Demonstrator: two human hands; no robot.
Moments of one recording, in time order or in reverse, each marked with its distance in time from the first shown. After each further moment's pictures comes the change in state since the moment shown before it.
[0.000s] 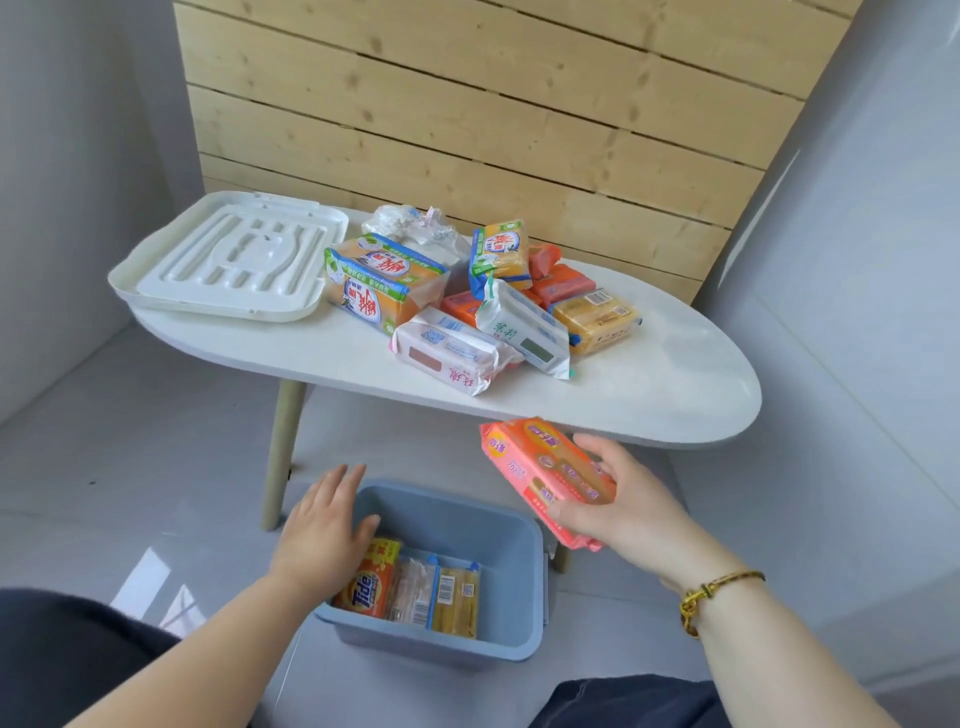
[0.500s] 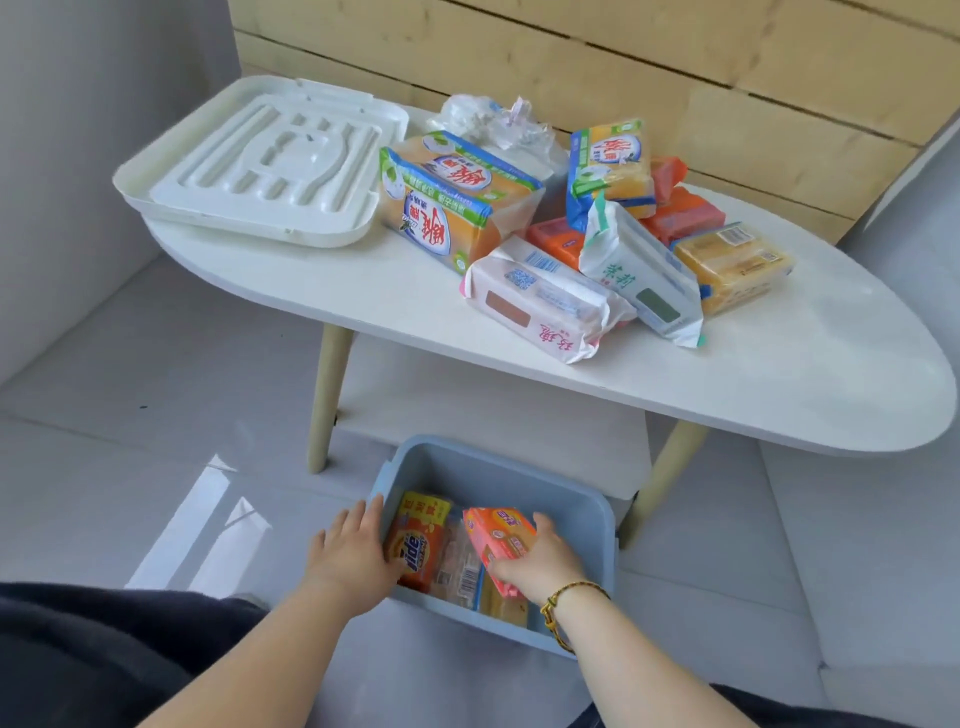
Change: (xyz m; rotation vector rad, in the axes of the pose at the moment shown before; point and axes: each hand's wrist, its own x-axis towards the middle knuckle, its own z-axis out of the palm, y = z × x) left_hand 0.015 -0.057 0.060 0.186 -0.341 -0.268; right_hand 0.093 0.110 0.155 -0.362 -0.235 0.442
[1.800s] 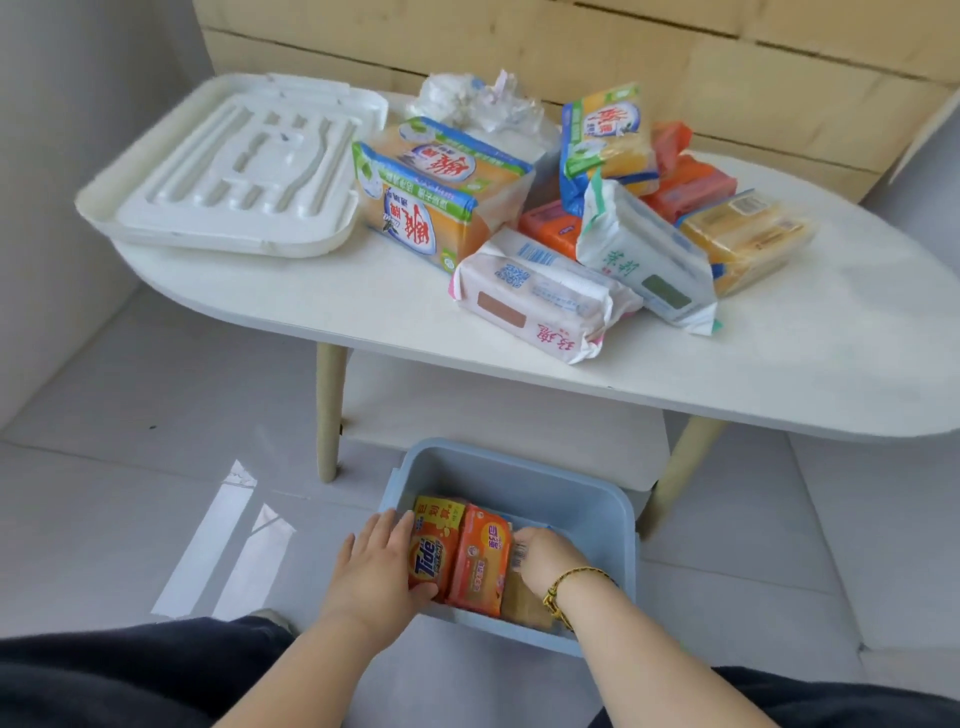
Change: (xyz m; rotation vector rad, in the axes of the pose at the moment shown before) left_hand -0.013 0.014 -0.005 0.058 0.024 0.096; right_hand 0.022 -0.005 0.007 -0.270 -0.121 -0.115
